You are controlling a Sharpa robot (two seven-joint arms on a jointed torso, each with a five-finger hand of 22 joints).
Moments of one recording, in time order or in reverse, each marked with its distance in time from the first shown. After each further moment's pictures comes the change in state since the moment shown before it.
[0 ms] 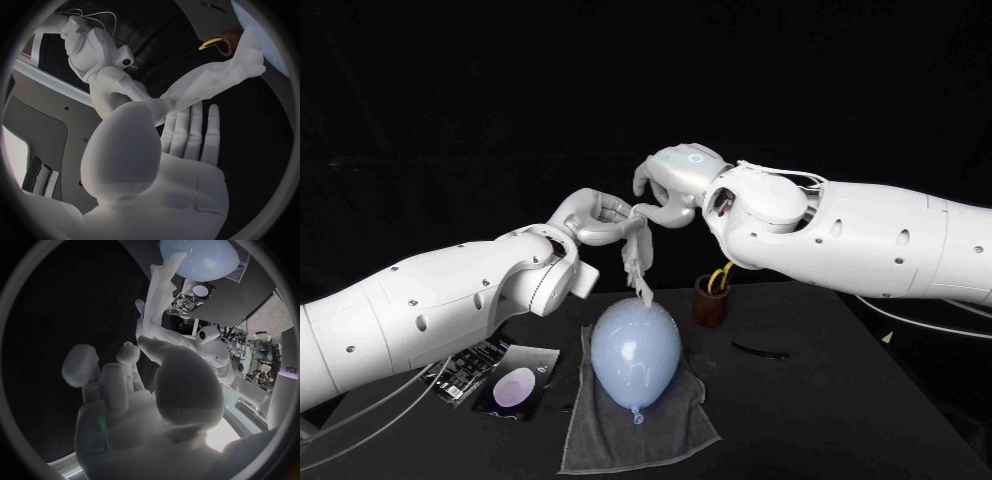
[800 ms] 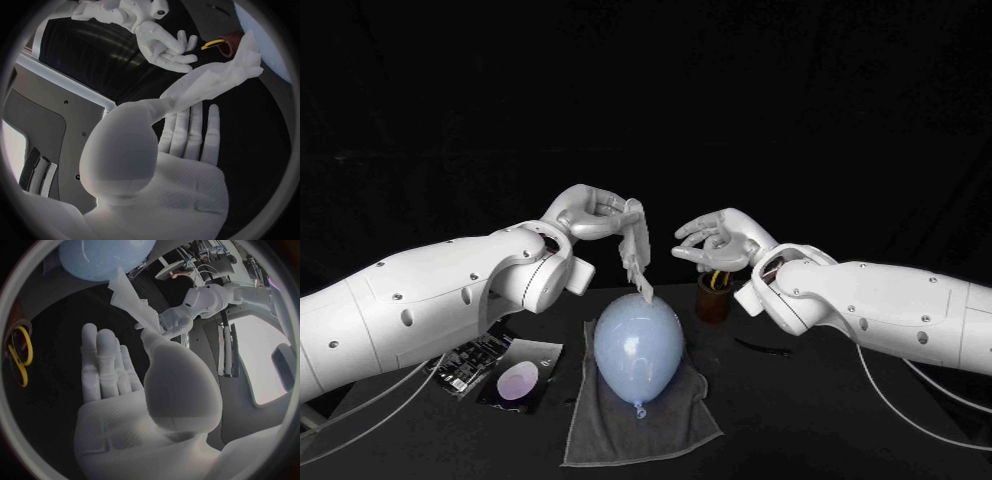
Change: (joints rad) left arm 0.000 -0.050 0.003 0.047 0.059 0.000 0.011; left_hand -0.050 0.000 0.037 -0.037 -0.001 0.003 -0.004 0.005 0.000 0.000 0.000 0.005 0.005 -0.011 0.004 0.004 -0.001 -0.001 -0.004 -0.004 0.000 0.000; right arm -0.270 -0.140 -0.011 -0.053 1.064 -0.219 0.542; right_hand 0.224 0.001 -0.389 0.094 0.007 0.016 0.078 -0.173 -0.051 -0.119 0.087 -0.610 -0.713 -0.287 0.073 -0.525 -0.584 0.061 -0.138 0.080 -0.688 -0.331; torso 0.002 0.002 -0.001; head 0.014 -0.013
